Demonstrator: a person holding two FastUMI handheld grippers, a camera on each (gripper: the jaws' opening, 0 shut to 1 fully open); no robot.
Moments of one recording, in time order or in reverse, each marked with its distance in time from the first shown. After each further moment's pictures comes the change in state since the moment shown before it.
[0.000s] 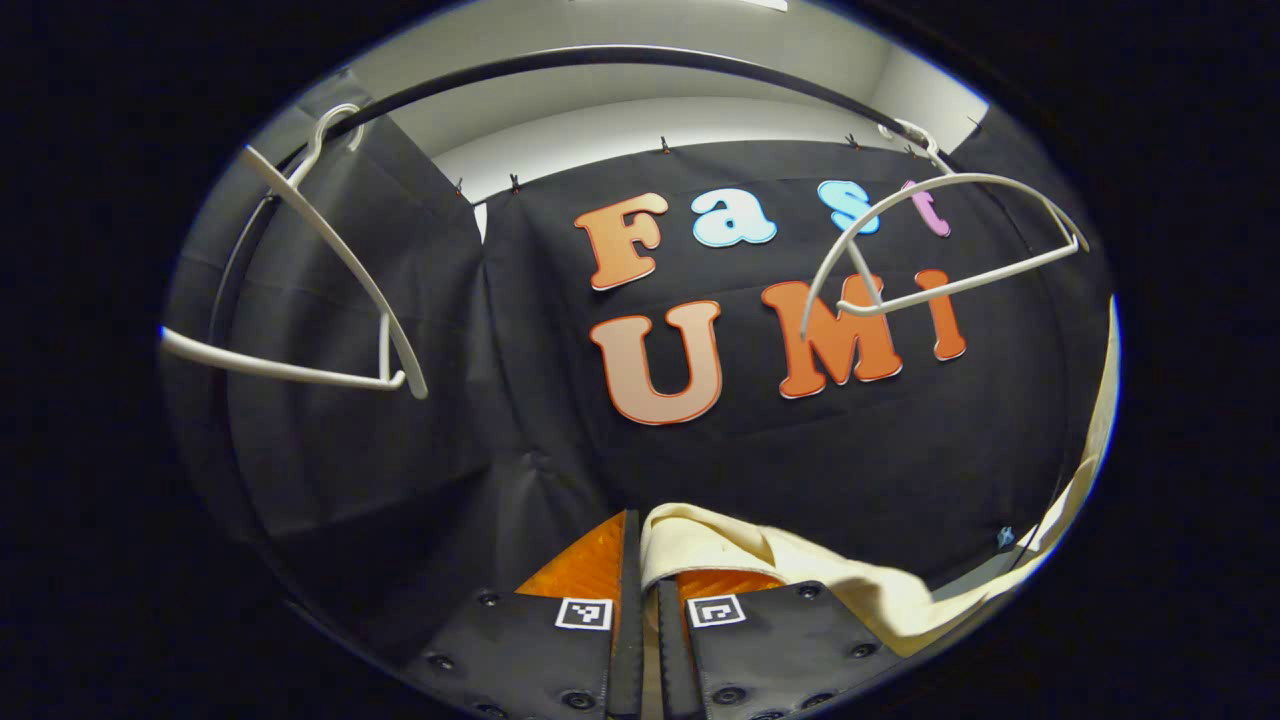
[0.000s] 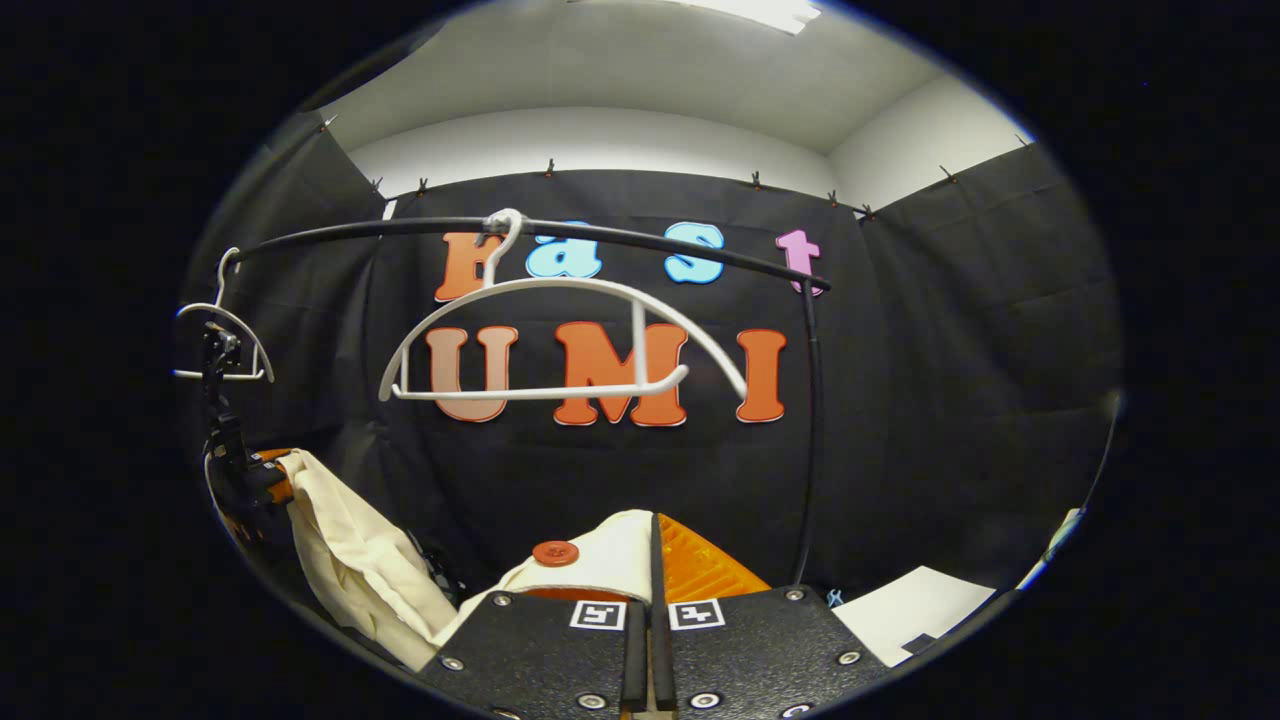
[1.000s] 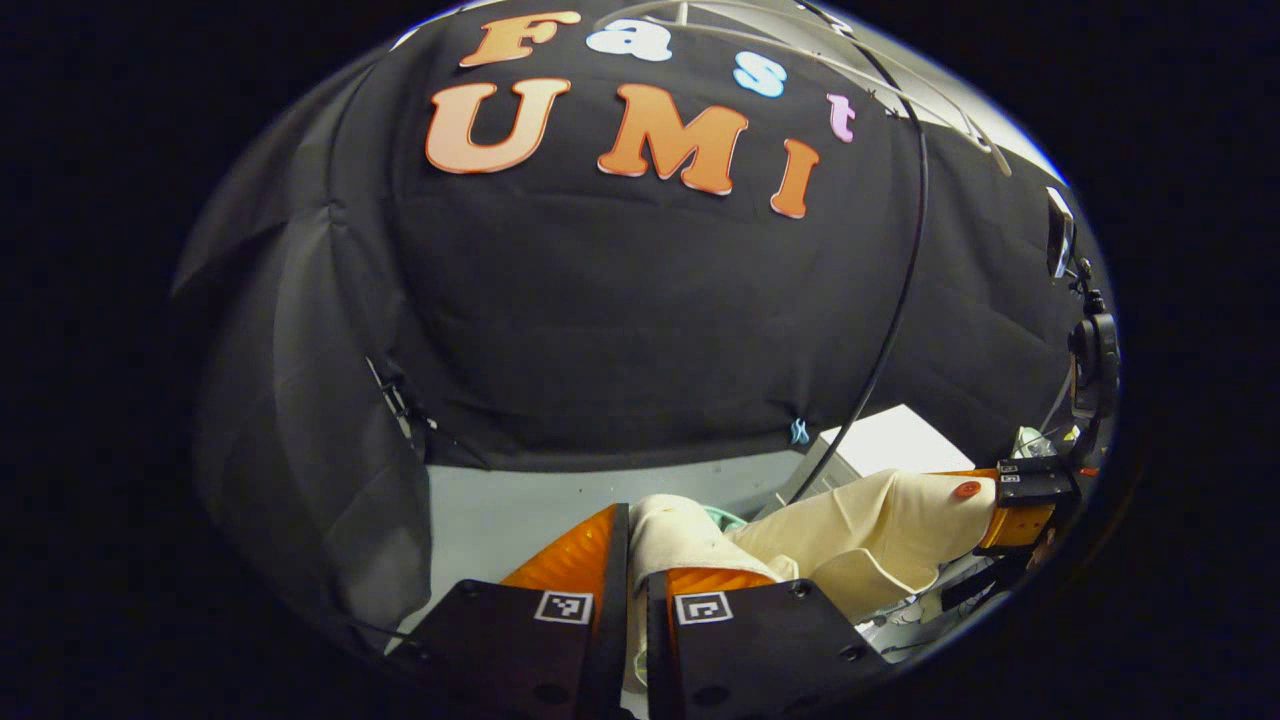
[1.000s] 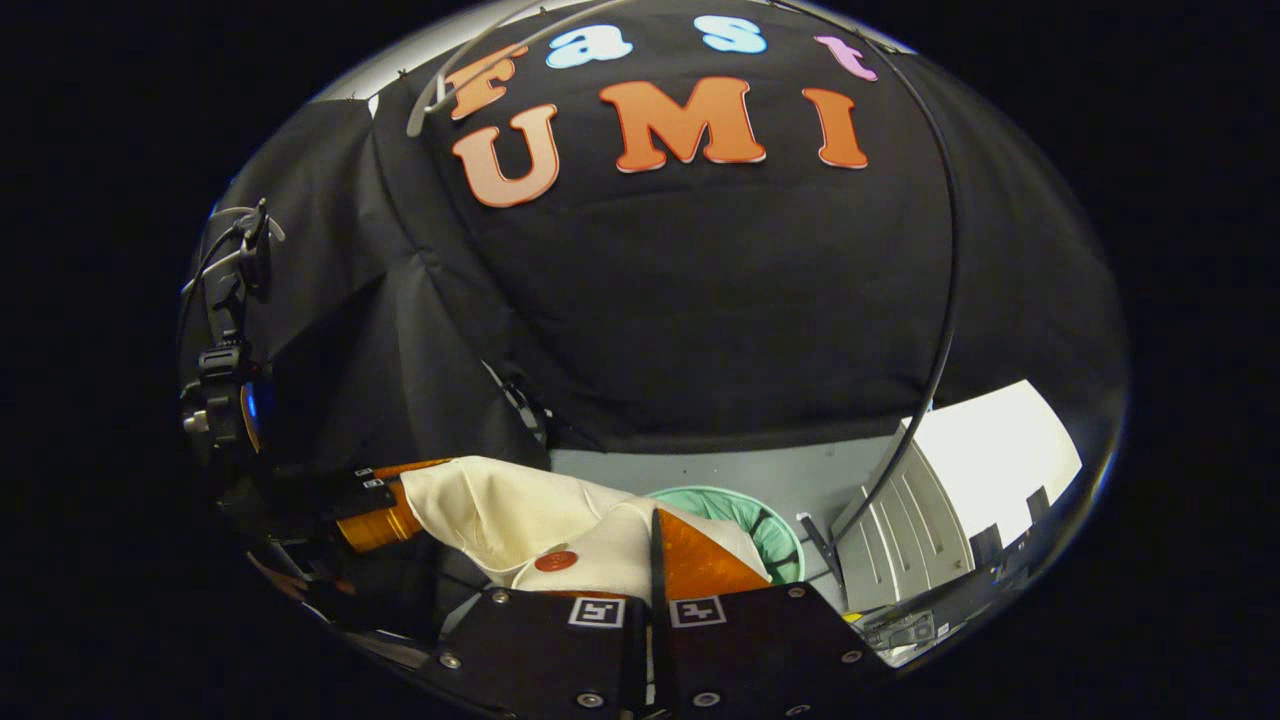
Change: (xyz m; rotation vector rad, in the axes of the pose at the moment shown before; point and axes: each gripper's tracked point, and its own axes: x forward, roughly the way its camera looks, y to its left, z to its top) left arm -0.103 -0.172 -0.208 -0.198 0.655 -0.486; right arm -0.053 0.120 -0.280 0.170 0.703 0.132
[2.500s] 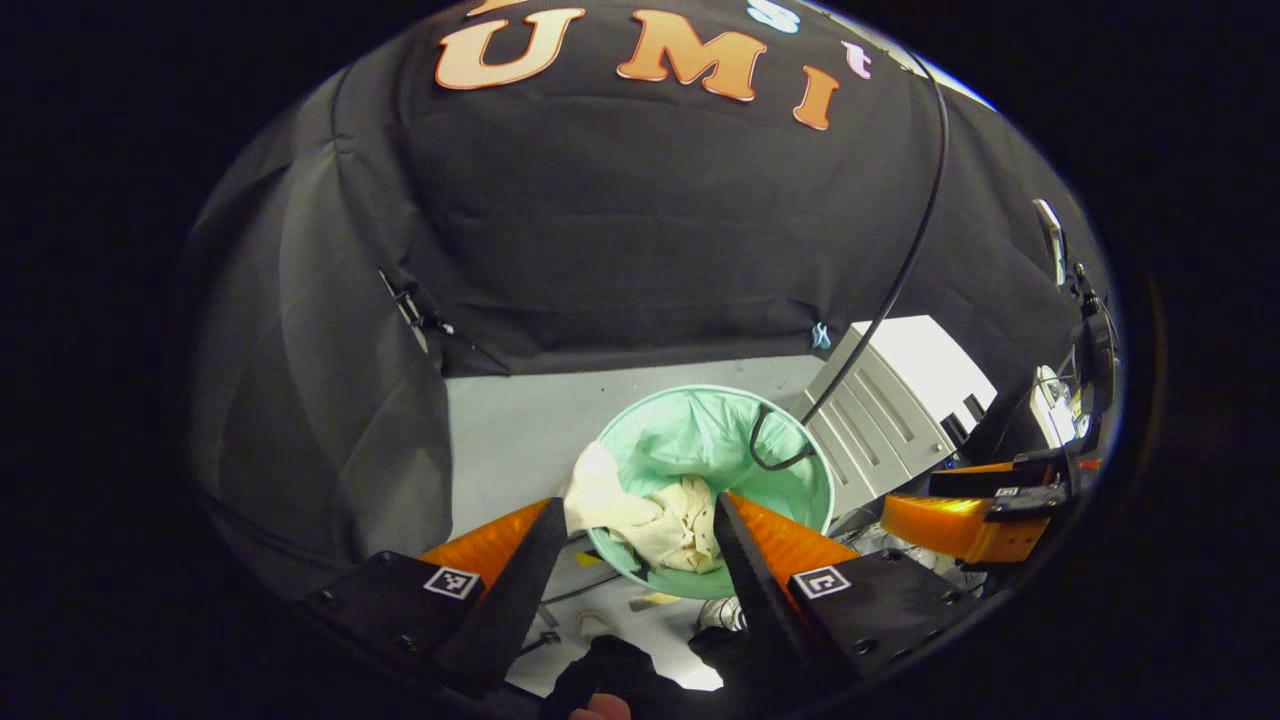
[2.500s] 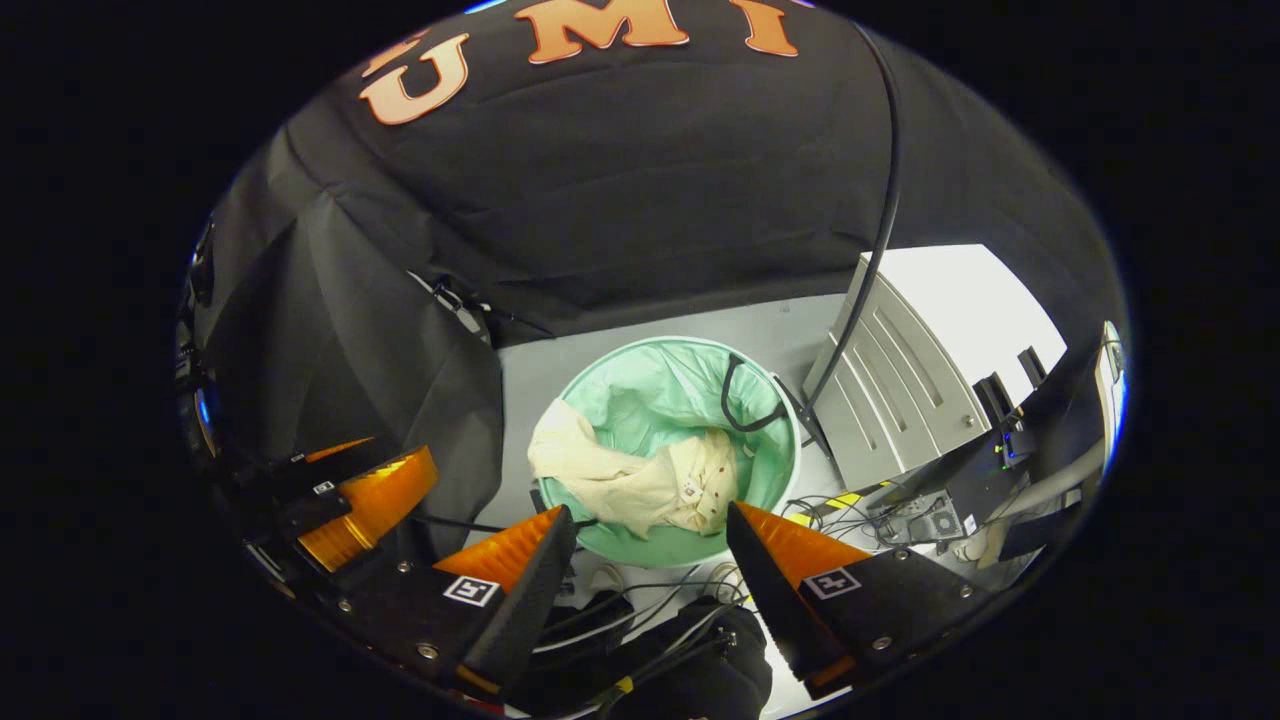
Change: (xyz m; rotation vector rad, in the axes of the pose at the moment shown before) left arm -0.016 0.045 -0.097 0.012 0.222 0.019; right arm 0.000 0.000 -0.139 0.155 0.302 -0.172
